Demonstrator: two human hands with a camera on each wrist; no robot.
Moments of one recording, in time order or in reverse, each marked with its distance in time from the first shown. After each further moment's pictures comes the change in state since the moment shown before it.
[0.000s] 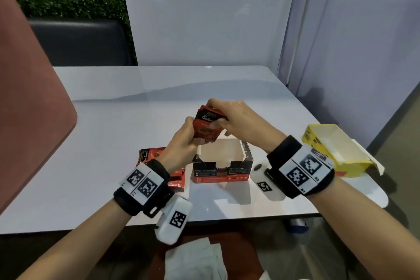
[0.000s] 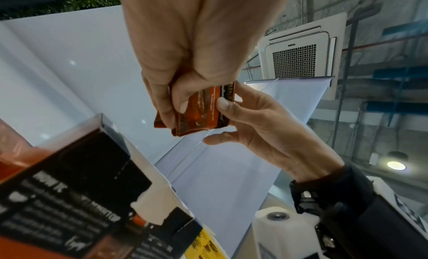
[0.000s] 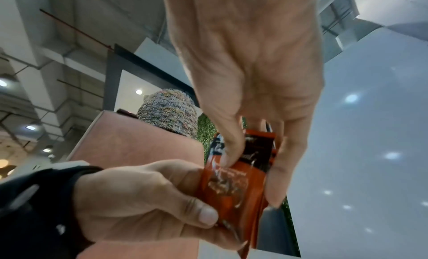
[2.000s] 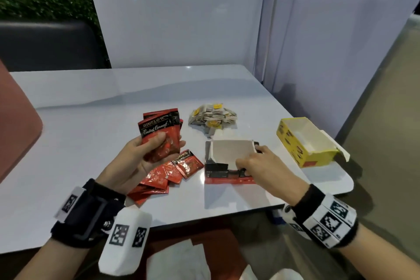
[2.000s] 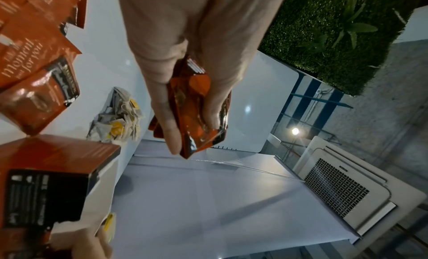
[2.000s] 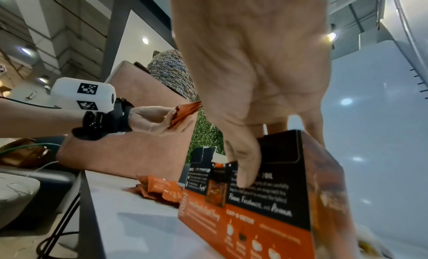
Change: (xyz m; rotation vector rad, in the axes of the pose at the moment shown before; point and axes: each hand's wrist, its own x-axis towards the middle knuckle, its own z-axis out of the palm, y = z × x) left_hand -0.033 0.015 -0.015 -0.993 -0.005 -0.332; right_hand -0.115 0.078 0.028 -0.600 -0.187 0.129
